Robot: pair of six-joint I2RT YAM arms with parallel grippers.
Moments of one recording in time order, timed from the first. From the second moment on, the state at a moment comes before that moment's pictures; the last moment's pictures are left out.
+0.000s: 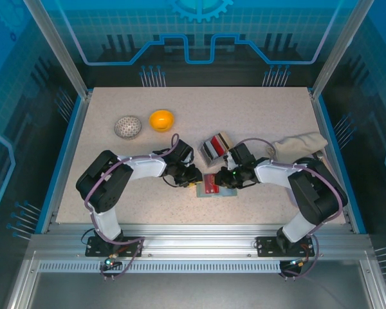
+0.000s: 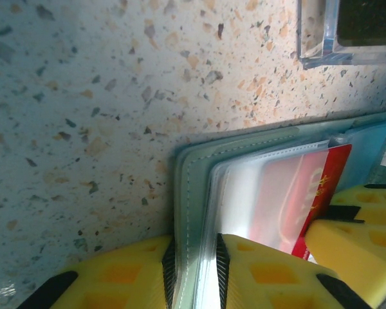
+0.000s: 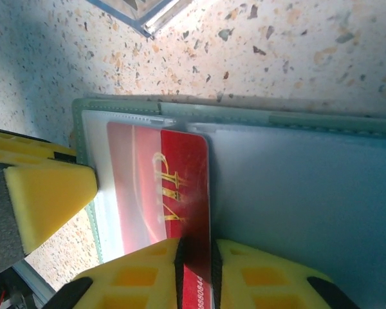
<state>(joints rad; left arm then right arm) -0.62 1.81 0.95 -0.26 0.44 -0.93 0.50 1.61 0.72 -0.23 -0.46 0.67</state>
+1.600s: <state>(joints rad) -0.62 1.72 0.95 -0.27 0.35 -0.93 0.51 1.52 1.12 -0.61 -0.27 0.45</state>
